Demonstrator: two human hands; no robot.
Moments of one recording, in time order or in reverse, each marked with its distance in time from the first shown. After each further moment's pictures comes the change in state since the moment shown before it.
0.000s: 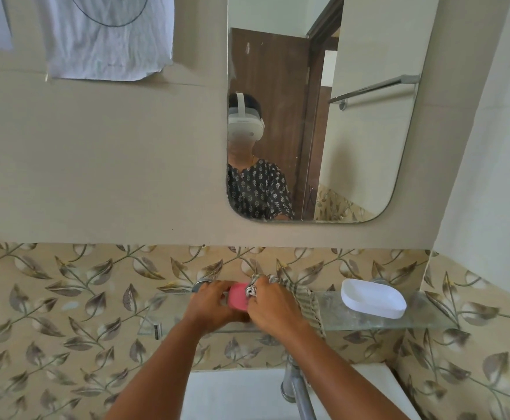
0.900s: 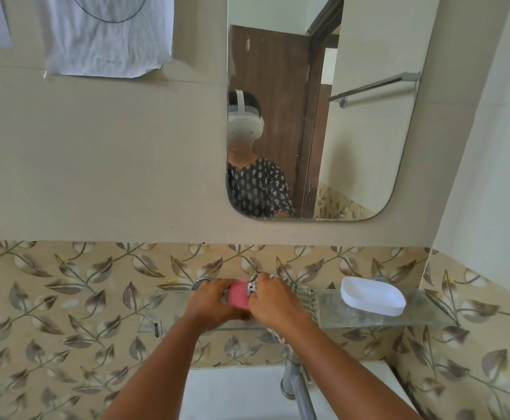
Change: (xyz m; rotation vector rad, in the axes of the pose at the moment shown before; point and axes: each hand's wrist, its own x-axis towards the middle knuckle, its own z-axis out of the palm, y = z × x) left_hand -0.005 0.008 -0.003 0.008 0.005 0.002; right_hand 0.002 -0.002 -0.009 -0.026 -0.052 0.010
